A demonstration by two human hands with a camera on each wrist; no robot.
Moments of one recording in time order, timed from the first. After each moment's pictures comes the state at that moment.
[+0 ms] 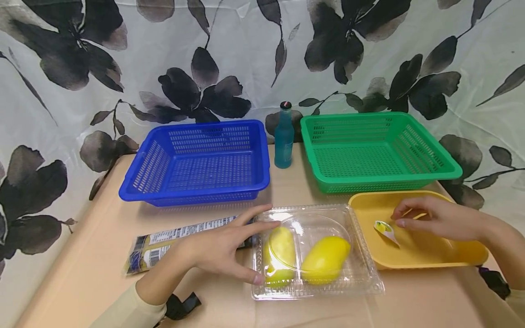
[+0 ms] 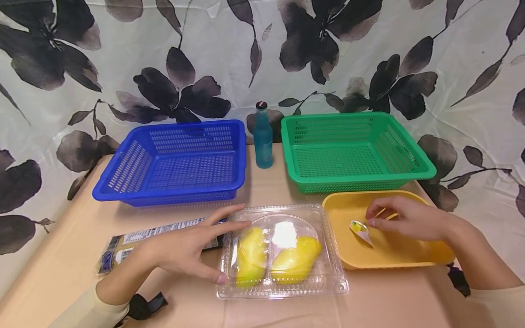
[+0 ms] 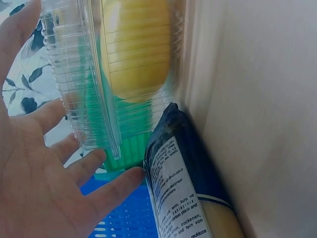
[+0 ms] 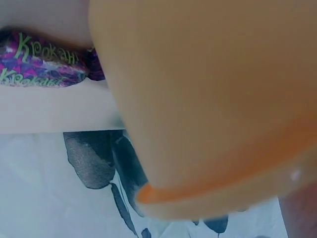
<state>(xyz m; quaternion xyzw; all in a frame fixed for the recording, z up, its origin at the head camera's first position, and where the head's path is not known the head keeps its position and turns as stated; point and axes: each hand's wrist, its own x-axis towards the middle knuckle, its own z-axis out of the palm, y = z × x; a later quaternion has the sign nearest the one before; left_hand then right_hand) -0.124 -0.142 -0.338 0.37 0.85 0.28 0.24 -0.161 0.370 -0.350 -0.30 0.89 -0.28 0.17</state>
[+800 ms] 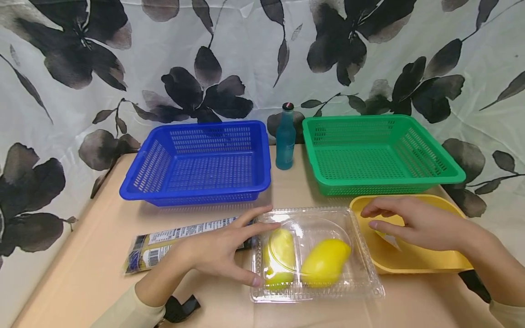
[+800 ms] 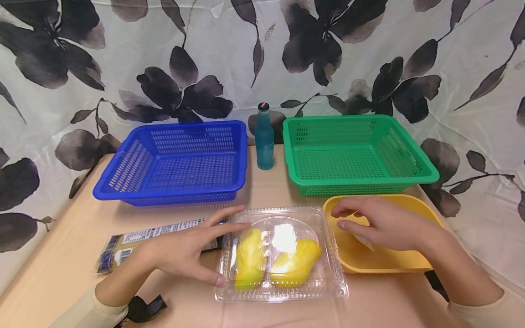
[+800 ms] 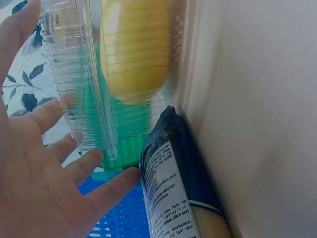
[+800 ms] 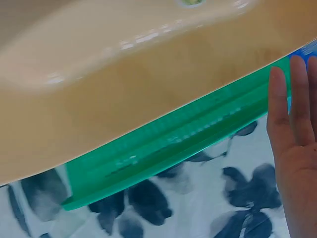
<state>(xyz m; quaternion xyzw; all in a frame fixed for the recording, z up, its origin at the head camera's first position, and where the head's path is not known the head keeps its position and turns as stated) -0.124 -0.143 -0.343 0.37 0.85 0.29 0.23 -0.143 0.294 -0.313 -0.32 0.92 -0.20 0.10</state>
